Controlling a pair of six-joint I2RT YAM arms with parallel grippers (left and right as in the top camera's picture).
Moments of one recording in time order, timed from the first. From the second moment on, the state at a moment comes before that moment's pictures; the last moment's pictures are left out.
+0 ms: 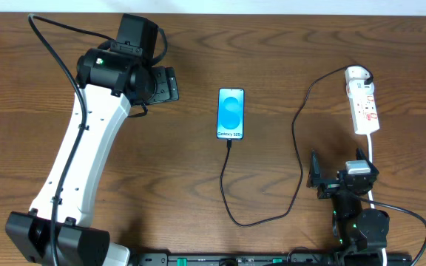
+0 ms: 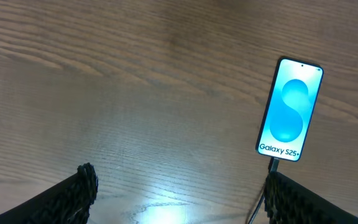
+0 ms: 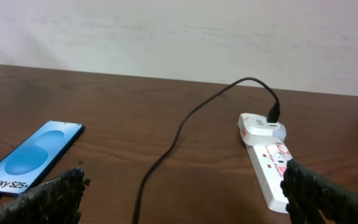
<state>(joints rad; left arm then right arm) -0.25 1.64 1.70 -1.23 -0.06 -0.41 0.07 0.01 0.01 -0.07 0.00 -0.06</state>
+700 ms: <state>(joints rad) -0.25 1.52 1.50 -1.26 -0.04 -0.41 0.07 0.01 0.01 -0.07 0.00 -0.06</state>
